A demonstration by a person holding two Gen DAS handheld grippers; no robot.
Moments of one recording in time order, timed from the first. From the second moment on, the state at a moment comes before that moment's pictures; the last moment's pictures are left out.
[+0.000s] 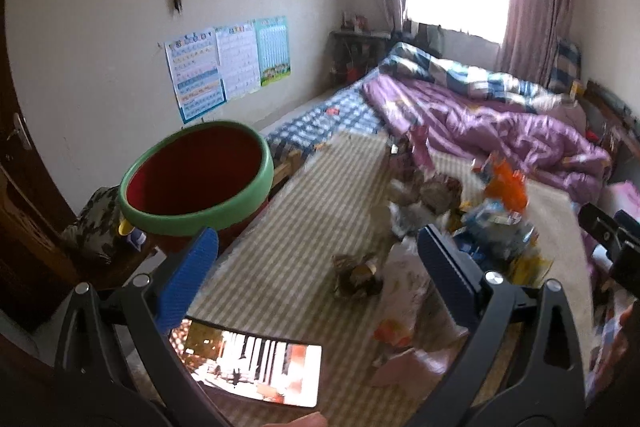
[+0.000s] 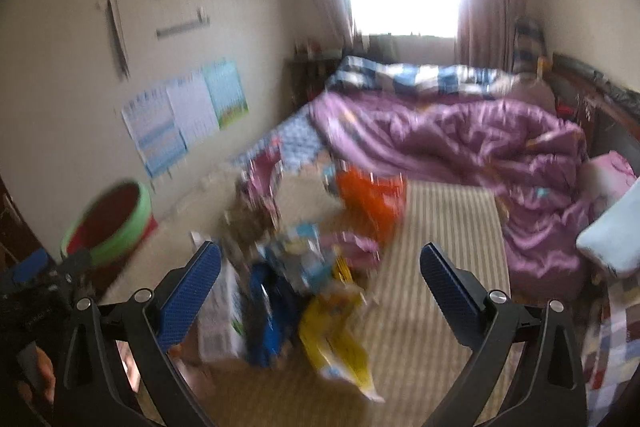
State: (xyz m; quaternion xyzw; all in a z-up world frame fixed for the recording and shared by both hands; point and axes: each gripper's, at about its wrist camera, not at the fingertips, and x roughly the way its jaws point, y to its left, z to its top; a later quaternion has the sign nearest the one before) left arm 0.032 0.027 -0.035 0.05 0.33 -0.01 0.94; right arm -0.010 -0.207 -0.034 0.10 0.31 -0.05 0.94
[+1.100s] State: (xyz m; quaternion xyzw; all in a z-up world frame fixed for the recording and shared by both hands) left arm 0.074 0.002 -0.105 -0.01 0.48 -0.16 0.86; right arm 0.003 -0.241 -0.093 0.15 0.41 -0.03 0.90
